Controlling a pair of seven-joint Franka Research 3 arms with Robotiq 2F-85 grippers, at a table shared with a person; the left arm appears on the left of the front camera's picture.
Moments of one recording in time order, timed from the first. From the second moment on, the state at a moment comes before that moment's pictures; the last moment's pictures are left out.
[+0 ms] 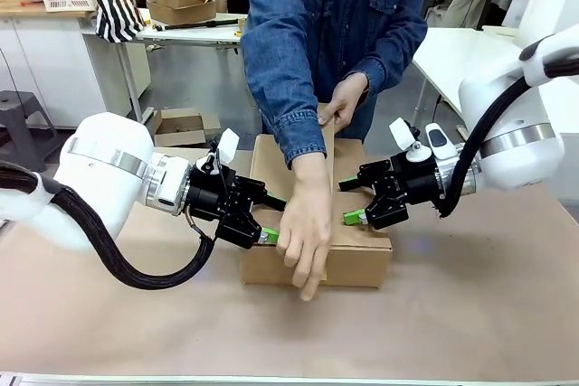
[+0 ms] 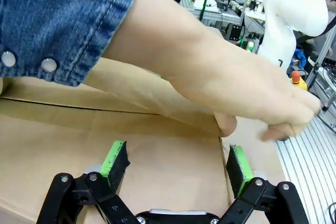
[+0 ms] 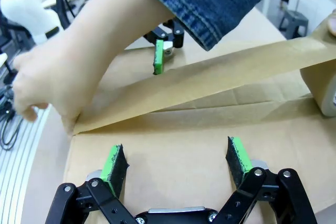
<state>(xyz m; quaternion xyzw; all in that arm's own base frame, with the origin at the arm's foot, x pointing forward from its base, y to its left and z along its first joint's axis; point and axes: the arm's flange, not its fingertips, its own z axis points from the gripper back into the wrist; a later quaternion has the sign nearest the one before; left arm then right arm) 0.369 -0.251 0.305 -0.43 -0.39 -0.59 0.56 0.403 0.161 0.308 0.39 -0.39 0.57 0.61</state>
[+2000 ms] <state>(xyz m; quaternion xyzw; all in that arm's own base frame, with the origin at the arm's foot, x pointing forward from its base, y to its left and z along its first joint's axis) 0.369 -0.251 0.305 -0.43 -0.39 -0.59 0.56 0.403 0.161 0.308 0.39 -0.39 0.57 0.61</state>
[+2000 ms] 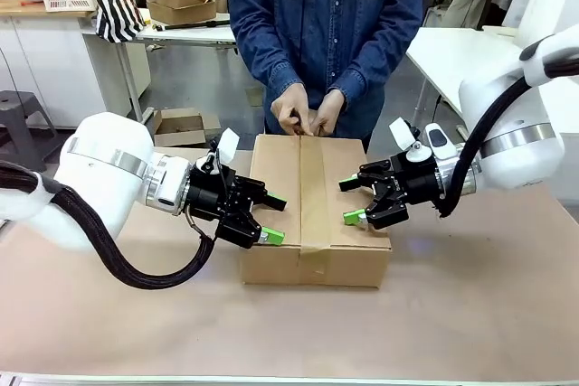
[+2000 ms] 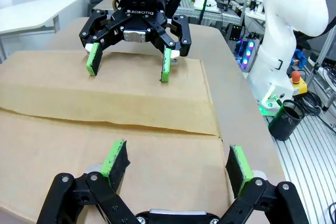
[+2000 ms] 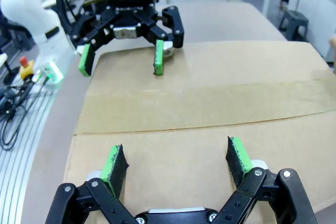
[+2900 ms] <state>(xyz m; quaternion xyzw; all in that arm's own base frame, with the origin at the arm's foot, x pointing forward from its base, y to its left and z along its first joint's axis) 0.369 -0.251 0.305 -0.43 -0.39 -0.59 0.56 0.403 0.161 0.308 0.39 -0.39 0.57 0.61</state>
